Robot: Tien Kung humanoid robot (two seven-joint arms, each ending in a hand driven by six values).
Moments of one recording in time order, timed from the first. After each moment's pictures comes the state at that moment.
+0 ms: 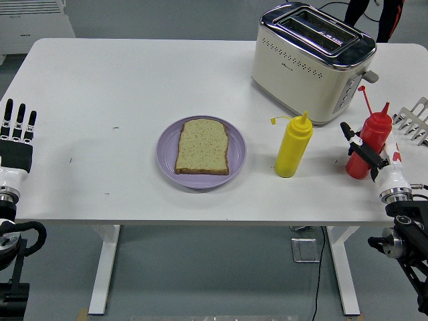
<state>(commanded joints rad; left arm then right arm) -0.07 0.00 -1.76 -1.38 0.32 0.05 -0.10 0.30 -0.23 1.06 1.03 -0.91 -0.28 0.42</state>
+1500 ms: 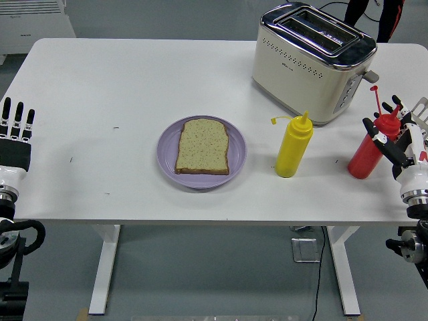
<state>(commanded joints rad) -0.07 0.00 -1.76 -1.38 0.32 0.05 -0.10 0.19 -0.26 1.24 1.17 -0.97 -0.28 0.45</state>
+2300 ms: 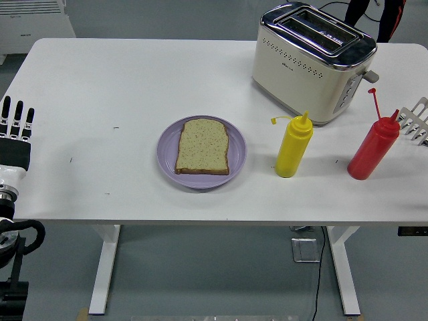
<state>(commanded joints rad) -0.07 0.00 -1.76 -1.38 0.32 0.05 -0.10 0.19 -0.32 1.61 1.45 -0.71 -0.13 0.33</state>
